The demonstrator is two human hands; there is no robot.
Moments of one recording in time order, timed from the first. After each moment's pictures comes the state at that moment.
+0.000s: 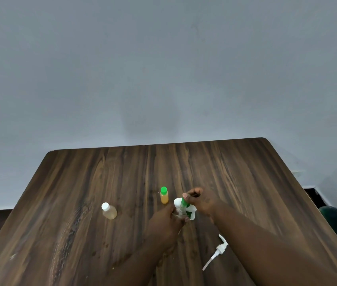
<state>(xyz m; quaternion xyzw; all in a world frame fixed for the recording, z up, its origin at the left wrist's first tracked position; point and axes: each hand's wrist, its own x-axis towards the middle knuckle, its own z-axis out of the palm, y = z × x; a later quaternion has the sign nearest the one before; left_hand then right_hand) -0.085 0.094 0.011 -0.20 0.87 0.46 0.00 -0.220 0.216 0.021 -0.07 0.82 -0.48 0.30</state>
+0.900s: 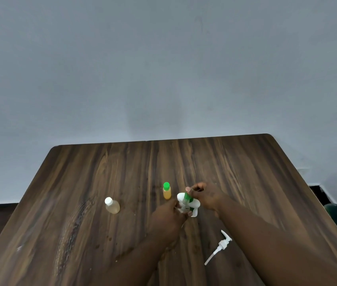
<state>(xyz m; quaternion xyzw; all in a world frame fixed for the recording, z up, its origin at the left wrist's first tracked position) -0.089 0.093 0.007 -0.21 0.88 0.44 0.00 -0.230 0.218 0.016 -0.08 0.82 -0.46 0.32</state>
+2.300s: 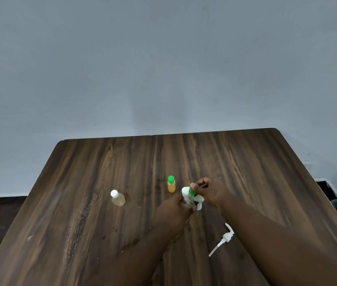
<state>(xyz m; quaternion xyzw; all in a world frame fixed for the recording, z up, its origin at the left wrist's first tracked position) -0.087 0.096 0.009 -0.21 0.88 0.43 0.01 -0.222 0.215 0.006 -0.08 0.84 -0.46 0.28</state>
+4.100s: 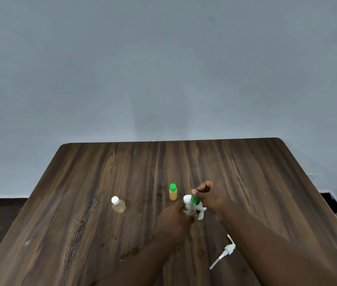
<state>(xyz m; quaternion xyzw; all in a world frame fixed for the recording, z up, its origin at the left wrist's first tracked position) -0.088 0.096 0.016 -0.21 0.86 0.46 -0.01 -0.225 0.201 0.009 -0.04 0.83 -0.51 0.23</state>
